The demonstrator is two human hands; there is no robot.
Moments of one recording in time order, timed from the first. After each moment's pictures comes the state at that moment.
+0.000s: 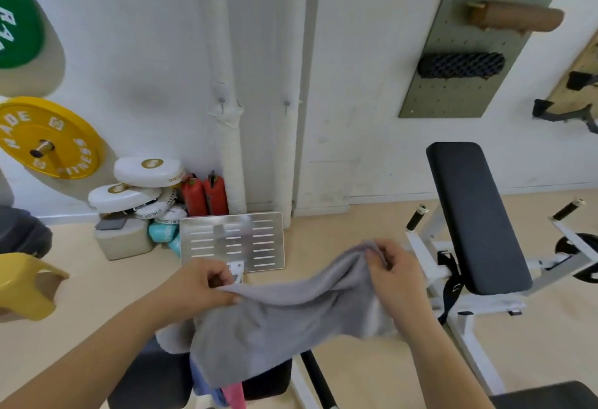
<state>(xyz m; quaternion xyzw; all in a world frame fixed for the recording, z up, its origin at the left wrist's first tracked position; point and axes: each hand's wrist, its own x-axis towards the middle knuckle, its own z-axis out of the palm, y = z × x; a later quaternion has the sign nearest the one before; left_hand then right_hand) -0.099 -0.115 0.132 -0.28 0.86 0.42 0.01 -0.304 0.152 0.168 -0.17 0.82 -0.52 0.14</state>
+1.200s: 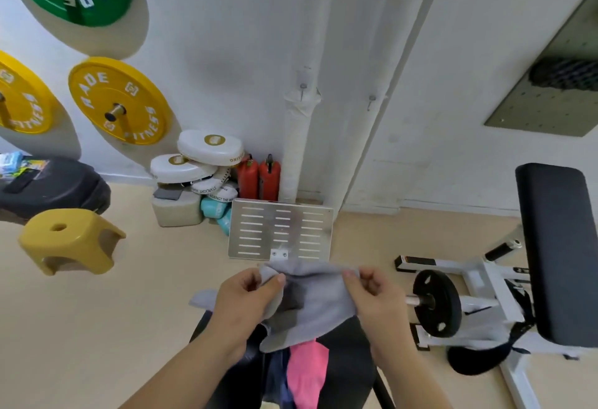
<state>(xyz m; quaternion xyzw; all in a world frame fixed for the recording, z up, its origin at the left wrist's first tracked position) -0.045 -0.219 0.111 -0.48 0.55 0.66 -0.19 -0.200 -0.082 0.127 -0.13 0.76 -0.59 0.25</state>
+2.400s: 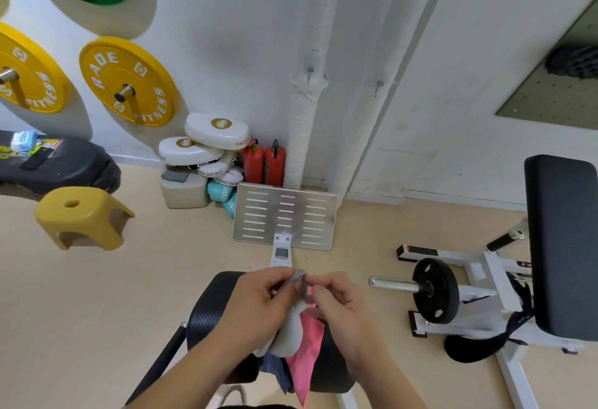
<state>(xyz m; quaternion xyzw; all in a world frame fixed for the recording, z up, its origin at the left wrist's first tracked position) -0.033 -0.169 0.126 -0.34 0.72 0.57 -0.18 -0.148 -0.062 0.127 -0.20 0.72 -0.56 0.37</state>
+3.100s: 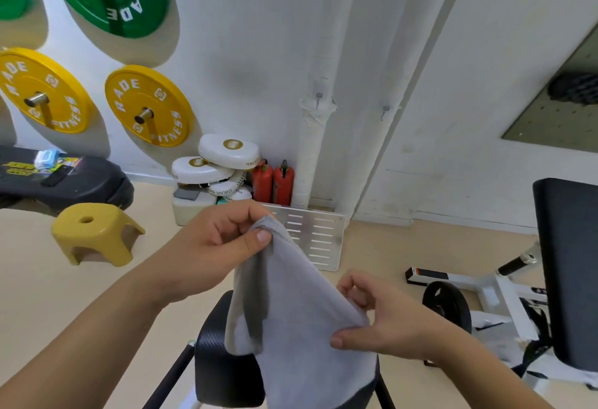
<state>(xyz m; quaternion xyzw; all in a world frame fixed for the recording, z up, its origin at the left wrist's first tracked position) 0.010 -0.250 0.250 -0.19 0.75 0.60 -0.20 -0.213 -0.052 0.207 -0.49 0.71 -0.24 0.44</state>
